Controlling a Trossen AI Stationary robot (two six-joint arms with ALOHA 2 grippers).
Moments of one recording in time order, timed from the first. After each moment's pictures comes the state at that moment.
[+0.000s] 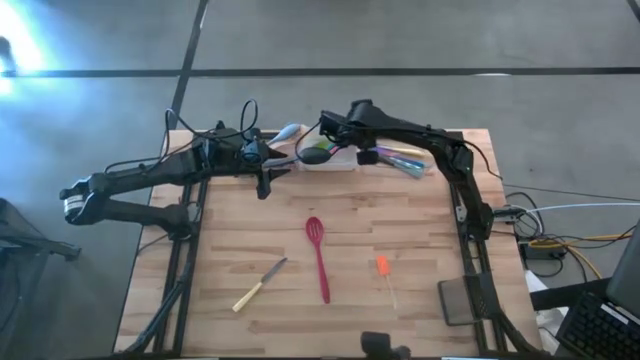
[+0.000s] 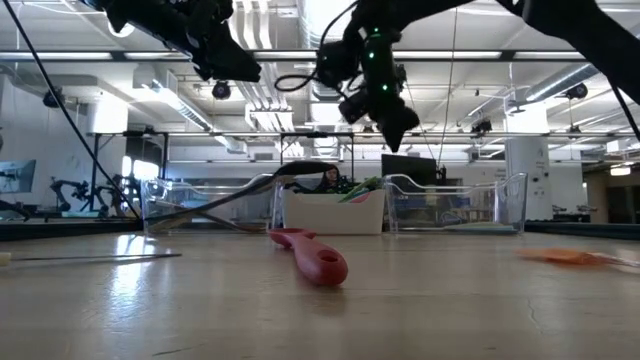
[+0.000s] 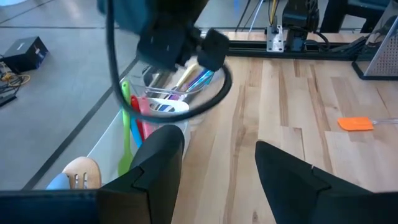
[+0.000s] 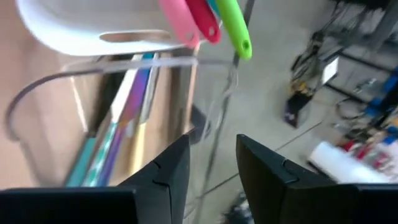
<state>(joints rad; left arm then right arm) 0.38 1.00 0.85 -0.19 0.08 0.15 -0.43 2.15 2.06 -1.43 0.70 -0.45</state>
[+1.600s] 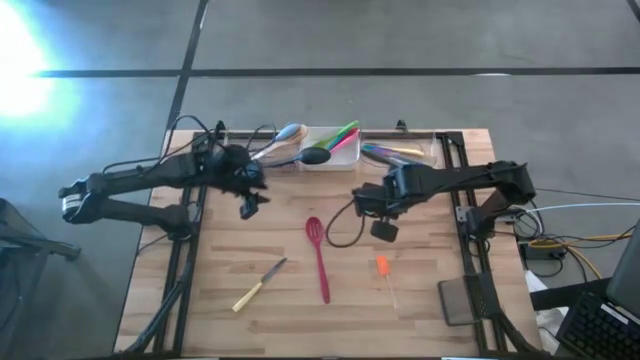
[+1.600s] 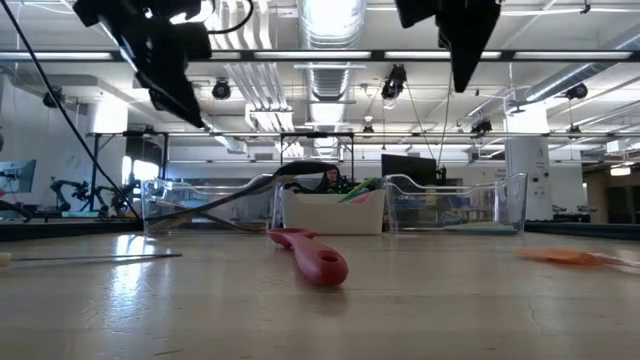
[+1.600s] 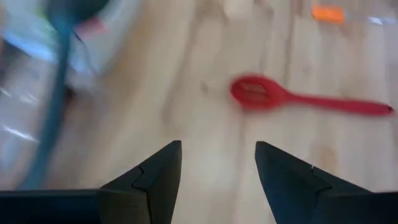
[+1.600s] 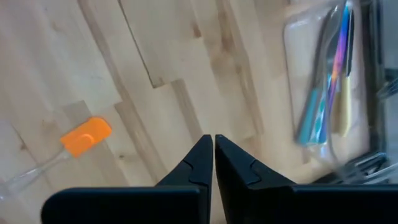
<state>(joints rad) 0.33 0.98 0.85 -0.67 0.14 -0.01 0.08 1.69 1.66 -1.50 0.25 0.43</state>
